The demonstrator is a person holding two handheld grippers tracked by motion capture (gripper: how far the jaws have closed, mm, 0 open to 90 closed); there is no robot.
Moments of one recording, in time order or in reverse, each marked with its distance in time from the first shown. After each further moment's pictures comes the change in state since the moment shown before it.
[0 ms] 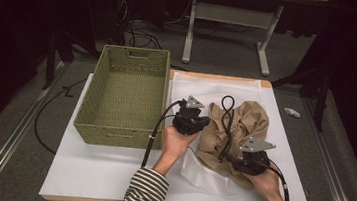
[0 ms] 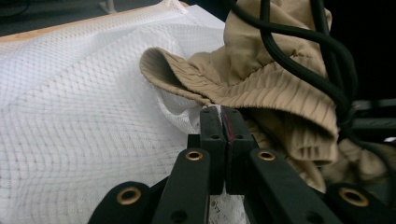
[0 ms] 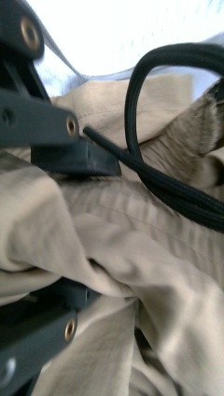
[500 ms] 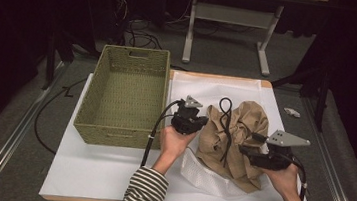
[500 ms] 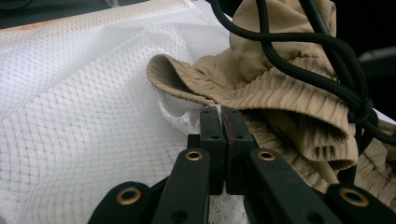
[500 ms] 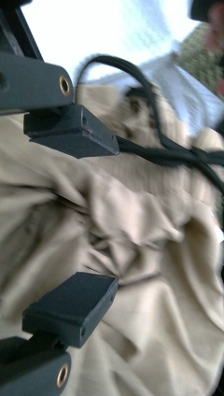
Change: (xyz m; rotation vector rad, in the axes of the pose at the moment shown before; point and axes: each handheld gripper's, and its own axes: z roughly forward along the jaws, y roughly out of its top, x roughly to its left) left arm 0.005 -0.002 0.003 0.010 0.012 -0.014; right arm -0.031 0.014 -0.051 -0.173 0.001 0.107
